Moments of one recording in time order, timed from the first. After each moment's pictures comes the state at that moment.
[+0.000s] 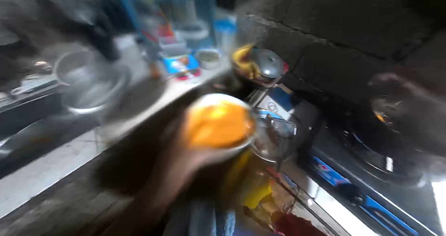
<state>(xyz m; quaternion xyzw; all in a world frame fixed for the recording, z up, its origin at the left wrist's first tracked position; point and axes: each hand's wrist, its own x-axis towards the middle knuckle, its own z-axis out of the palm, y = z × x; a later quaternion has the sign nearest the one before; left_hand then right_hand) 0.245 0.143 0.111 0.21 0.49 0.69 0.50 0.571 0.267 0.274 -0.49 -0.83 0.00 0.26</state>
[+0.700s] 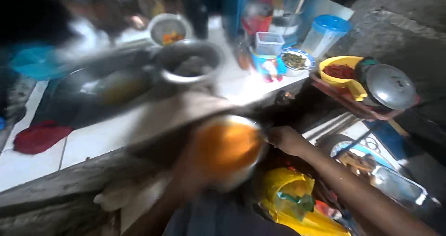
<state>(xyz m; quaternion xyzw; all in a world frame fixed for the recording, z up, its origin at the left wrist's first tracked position) 0.083 0.016 0.023 0.10 0.51 0.77 0.38 0.227 0.279 0.039 -0.27 -0.89 0.30 -0.21</state>
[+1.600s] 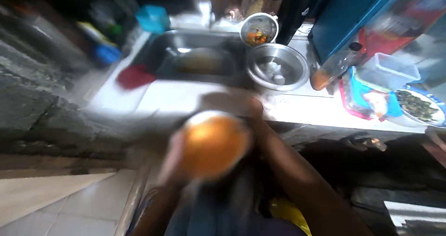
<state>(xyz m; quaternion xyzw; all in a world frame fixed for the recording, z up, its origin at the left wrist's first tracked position) 0.055 -0.123 0.014 -0.11 0.56 0.81 0.12 -0.031 0.092 0.020 -0.18 -0.96 0.17 -0.13</state>
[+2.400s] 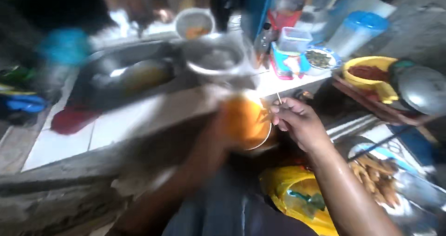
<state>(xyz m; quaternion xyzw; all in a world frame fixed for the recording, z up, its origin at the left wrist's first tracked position) 0.075 0.025 0.073 0.15 0.53 0.76 0.34 0.196 0.208 0.096 -0.18 -0.70 0.65 0.22</state>
